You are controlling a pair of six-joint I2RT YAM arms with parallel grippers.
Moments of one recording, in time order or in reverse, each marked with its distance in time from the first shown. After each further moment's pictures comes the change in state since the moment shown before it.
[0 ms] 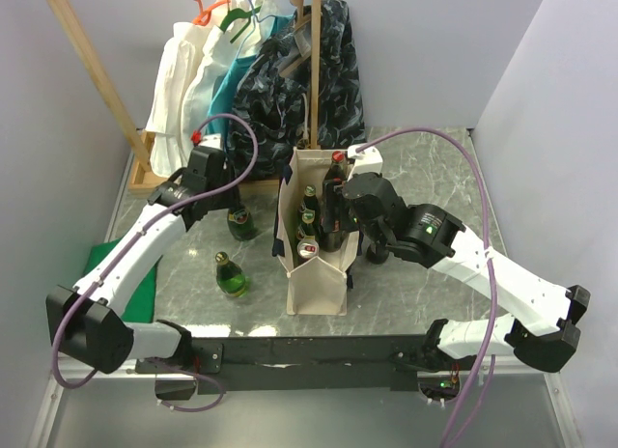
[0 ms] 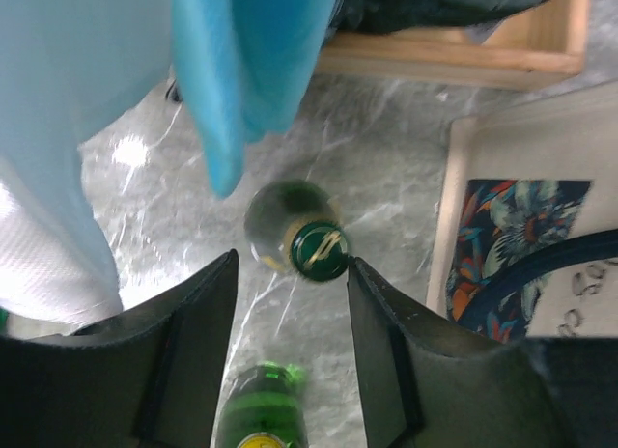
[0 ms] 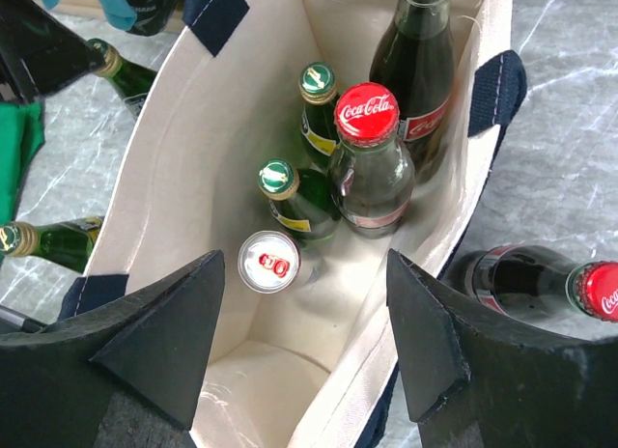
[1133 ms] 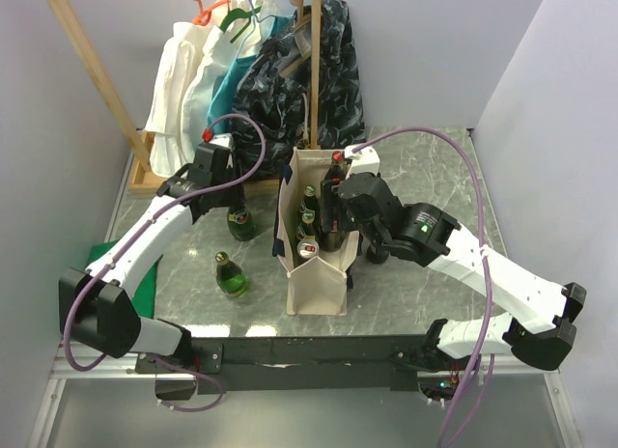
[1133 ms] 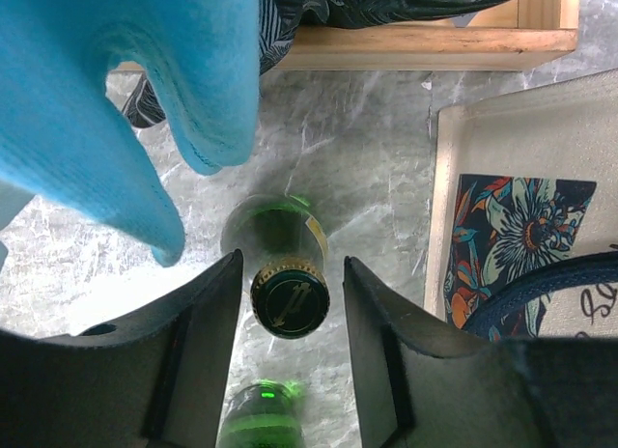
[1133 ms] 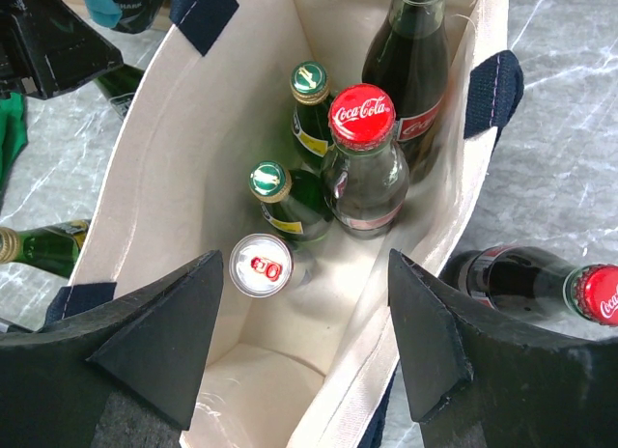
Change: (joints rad) left arm 0.023 0.085 0.009 0.064 0.097 0.062; right arm 0.000 0.018 0.000 -0.001 0.018 -0.006
